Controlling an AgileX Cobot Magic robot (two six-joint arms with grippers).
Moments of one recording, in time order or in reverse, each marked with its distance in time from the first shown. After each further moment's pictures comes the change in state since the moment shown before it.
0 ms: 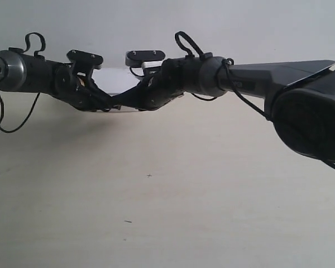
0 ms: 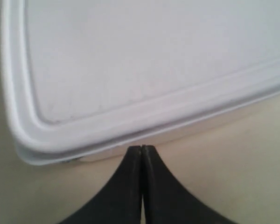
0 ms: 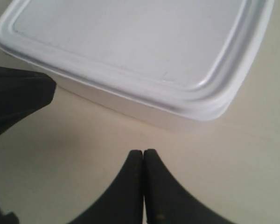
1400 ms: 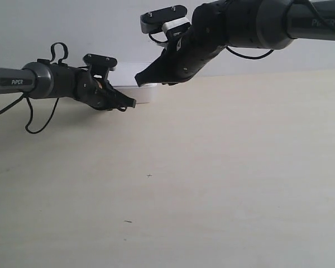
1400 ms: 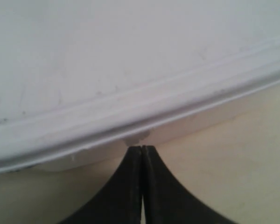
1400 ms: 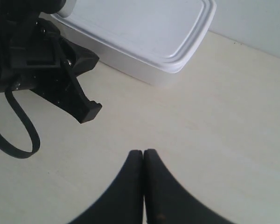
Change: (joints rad) left arm -0.027 0.178 -0.240 -0.003 0.017 -0.059; right arm -0.023 -0.398 0.323 -0.203 0.105 -0.044
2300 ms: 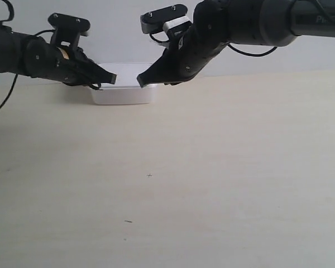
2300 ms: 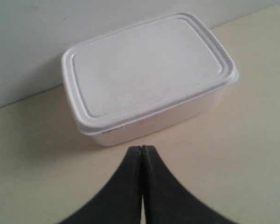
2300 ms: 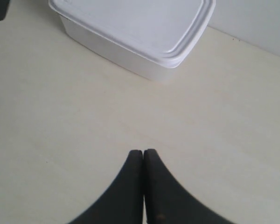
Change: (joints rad) left arm 0.002 -0.486 0.476 0.004 -0.133 0.063; right arm 0.000 -0.020 0.003 -0.006 0.039 -0.023
